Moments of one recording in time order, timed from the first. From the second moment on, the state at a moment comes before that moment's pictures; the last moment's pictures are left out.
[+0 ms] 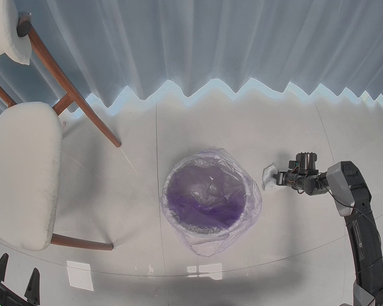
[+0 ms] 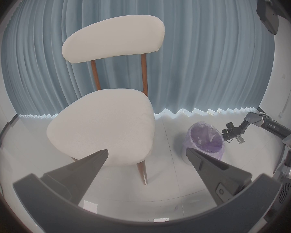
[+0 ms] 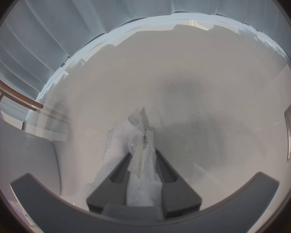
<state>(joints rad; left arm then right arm) 0.00 0.01 -0.02 0.01 0.01 -0.02 0.00 2.91 -2.00 -0.30 0.26 0.08</state>
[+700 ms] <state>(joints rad) 0.00 0.01 -0.02 0.00 0.01 -0.02 -0.07 2.27 -1.35 -0.32 0.21 0.10</state>
